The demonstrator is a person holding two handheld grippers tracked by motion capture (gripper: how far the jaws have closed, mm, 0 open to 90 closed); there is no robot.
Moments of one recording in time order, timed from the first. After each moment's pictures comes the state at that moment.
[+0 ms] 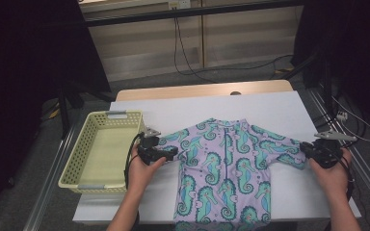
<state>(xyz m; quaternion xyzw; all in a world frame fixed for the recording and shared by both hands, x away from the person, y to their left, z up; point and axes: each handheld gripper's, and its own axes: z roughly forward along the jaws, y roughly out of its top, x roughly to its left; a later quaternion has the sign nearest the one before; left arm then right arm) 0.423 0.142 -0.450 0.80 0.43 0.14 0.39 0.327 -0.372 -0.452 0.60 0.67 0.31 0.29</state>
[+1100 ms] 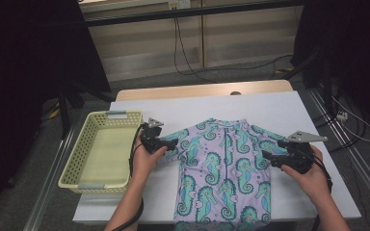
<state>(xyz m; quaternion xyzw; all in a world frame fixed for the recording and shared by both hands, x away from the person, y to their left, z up) 0.463 0.135 -0.455 0.81 0.42 0.17 0.37 0.329 -0.300 -0.441 0.49 0.74 0.40 0.23</state>
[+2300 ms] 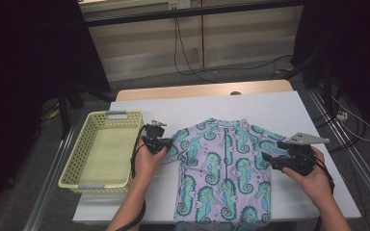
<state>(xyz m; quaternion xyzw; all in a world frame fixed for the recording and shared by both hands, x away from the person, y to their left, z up) 0.453 0.124 -0.445 0.82 0.45 0.12 0.34 0.322 -0.299 -0.437 0.48 0.74 0.41 0.22</state>
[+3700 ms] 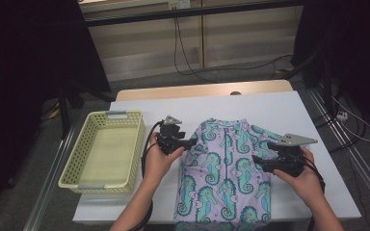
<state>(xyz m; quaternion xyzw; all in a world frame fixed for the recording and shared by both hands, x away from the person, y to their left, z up) 0.429 0.081 -0.417 0.82 0.38 0.08 0.42 0.323 -0.274 -0.436 0.45 0.76 0.42 0.21</state>
